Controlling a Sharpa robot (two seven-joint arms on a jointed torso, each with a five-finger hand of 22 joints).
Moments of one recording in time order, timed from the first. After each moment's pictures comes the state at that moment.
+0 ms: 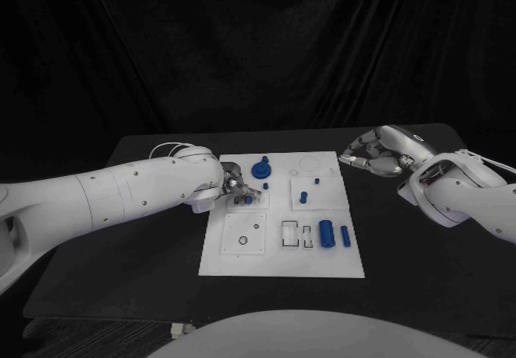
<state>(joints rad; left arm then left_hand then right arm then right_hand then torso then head) 1.24 -0.55 -0.21 1.22 -1.00 0.08 -0.49 0.94 0.04 0.10 0.28 0.05 1.06 0.03 0.28 1.03 1.47 -0.02 1.57 1.31 1.47 -0.07 1.55 1.31 0.05 1.43 0.04 1.42 1.31 1.25 -0.99 -0.21 1.53 -1.27 -0.57 0.11 1.23 -0.02 0.09 0.27 0.31 0.99 0.09 0.22 0.22 1.46 0.01 1.57 1.31 1.47 -0.06 1.48 1.31 0.03 1.47 0.05 1.48 1.31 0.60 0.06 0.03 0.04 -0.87</state>
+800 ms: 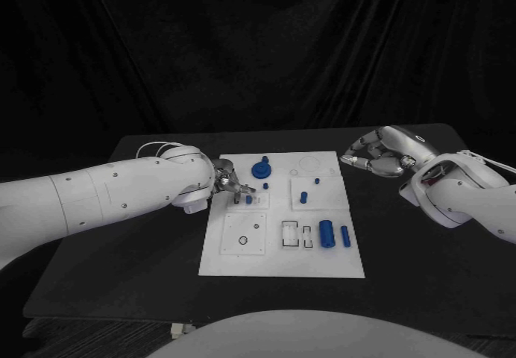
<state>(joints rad) 1.27 -0.64 -0.21 1.34 -1.02 0.01 -0.50 0.99 0.03 0.05 0.27 0.05 0.97 0.05 0.28 1.07 1.47 -0.02 1.57 1.31 1.47 -0.07 1.54 1.31 0.05 1.43 0.04 1.40 1.31 1.25 -1.00 -0.21 1.53 -1.27 -0.57 0.11 1.23 -0.02 0.09 0.27 0.31 0.99 0.09 0.22 0.22 1.46 0.01 1.57 1.31 1.47 -0.06 1.48 1.31 0.03 1.47 0.05 1.48 1.31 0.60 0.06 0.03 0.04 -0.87</state>
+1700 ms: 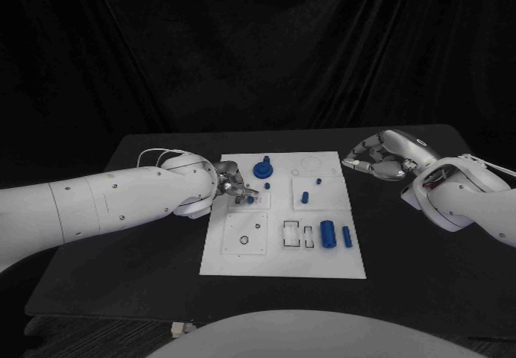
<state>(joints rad) 1.24 -0.66 -0.21 1.39 -1.10 -0.07 -0.46 1.04 0.05 0.04 0.26 0.11 0.93 0.06 0.28 1.07 1.46 -0.01 1.57 1.31 1.47 -0.06 1.52 1.31 0.05 1.42 0.06 1.37 1.31 1.24 -1.00 -0.21 1.52 -1.26 -0.56 0.11 1.23 -0.02 0.09 0.28 0.31 0.99 0.10 0.22 0.22 1.46 0.01 1.57 1.31 1.46 -0.06 1.48 1.31 0.03 1.47 0.05 1.48 1.31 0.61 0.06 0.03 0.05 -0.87</state>
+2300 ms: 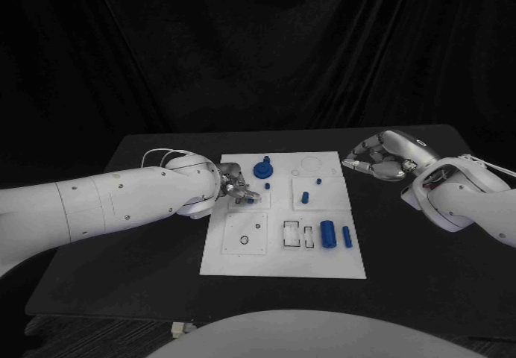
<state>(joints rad) 1.24 -0.65 -0.21 1.38 -1.11 -0.05 -0.47 1.07 0.05 0.05 0.24 0.14 0.93 0.07 0.28 1.05 1.47 -0.01 1.57 1.31 1.47 -0.06 1.52 1.31 0.05 1.40 0.07 1.36 1.31 1.24 -0.99 -0.21 1.52 -1.26 -0.56 0.11 1.23 -0.02 0.09 0.28 0.32 0.99 0.10 0.22 0.22 1.46 0.01 1.57 1.31 1.46 -0.06 1.48 1.31 0.03 1.47 0.05 1.48 1.31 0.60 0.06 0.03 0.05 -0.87</state>
